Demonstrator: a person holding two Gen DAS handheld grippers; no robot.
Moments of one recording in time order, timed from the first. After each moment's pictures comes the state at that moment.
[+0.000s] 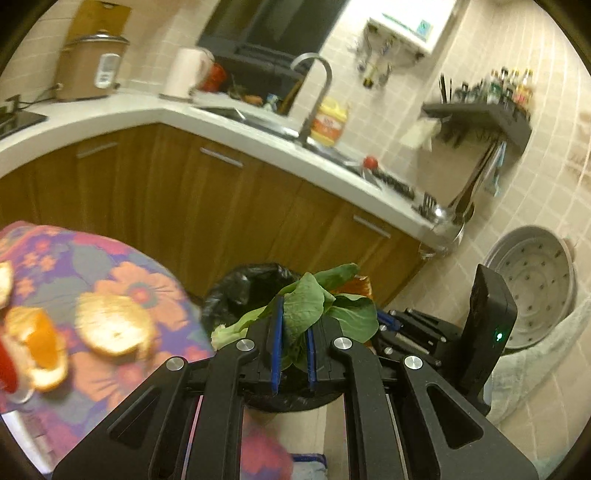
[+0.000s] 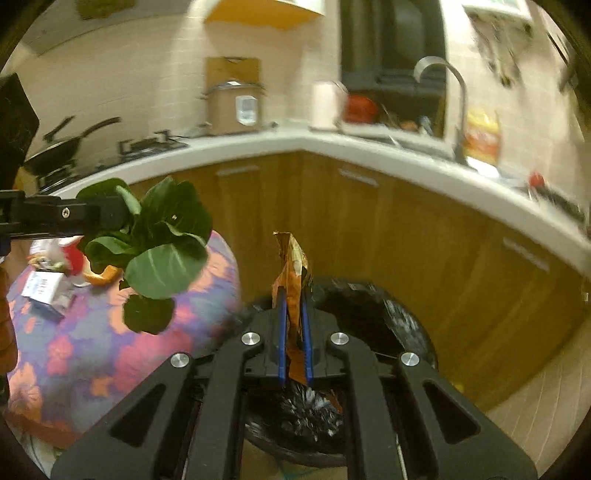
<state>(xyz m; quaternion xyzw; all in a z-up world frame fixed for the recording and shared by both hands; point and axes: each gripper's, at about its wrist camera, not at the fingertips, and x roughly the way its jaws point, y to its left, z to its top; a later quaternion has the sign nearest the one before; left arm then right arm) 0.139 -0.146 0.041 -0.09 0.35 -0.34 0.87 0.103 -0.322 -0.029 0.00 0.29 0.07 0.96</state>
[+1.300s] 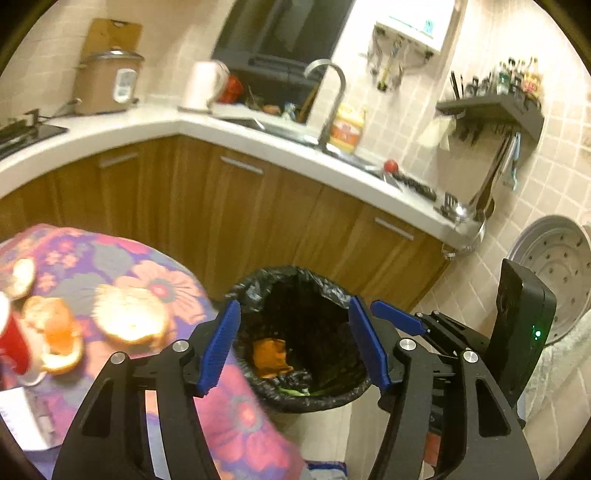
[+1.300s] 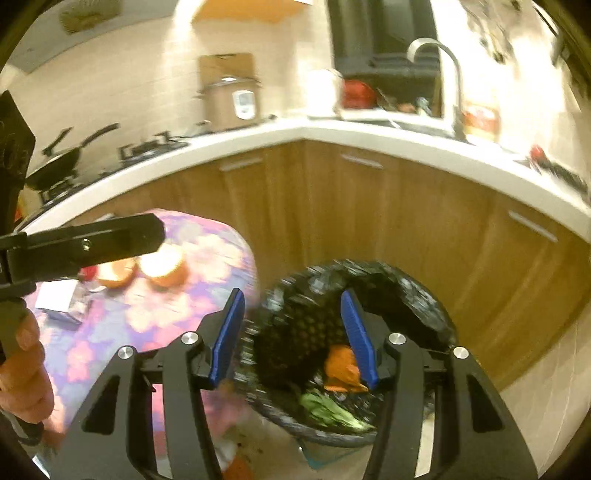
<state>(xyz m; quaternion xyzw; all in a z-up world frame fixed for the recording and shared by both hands) 0.111 -0.131 0.047 -0.07 0.31 -0.29 0.90 0.087 -0.283 -0.010 0.01 0.28 0.10 0.95</state>
